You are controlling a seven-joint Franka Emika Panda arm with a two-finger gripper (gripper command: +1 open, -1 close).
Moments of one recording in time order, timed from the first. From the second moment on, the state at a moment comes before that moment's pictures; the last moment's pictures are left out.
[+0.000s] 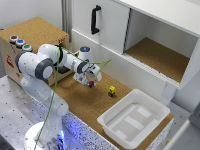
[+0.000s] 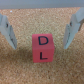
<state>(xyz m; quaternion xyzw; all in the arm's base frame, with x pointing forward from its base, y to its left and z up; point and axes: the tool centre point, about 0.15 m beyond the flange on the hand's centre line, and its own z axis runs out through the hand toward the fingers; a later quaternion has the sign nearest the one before) 0.412 0.028 0.217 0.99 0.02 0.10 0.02</state>
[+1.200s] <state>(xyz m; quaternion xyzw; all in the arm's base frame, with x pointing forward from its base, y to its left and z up) 0.431 0.052 0.286 0.99 0.01 0.17 -0.01</state>
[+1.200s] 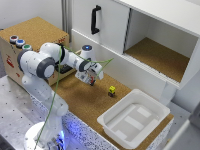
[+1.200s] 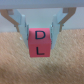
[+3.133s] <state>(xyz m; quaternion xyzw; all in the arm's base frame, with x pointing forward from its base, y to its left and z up) 0.319 0.322 0.376 0.86 0.50 0.10 -0.05</state>
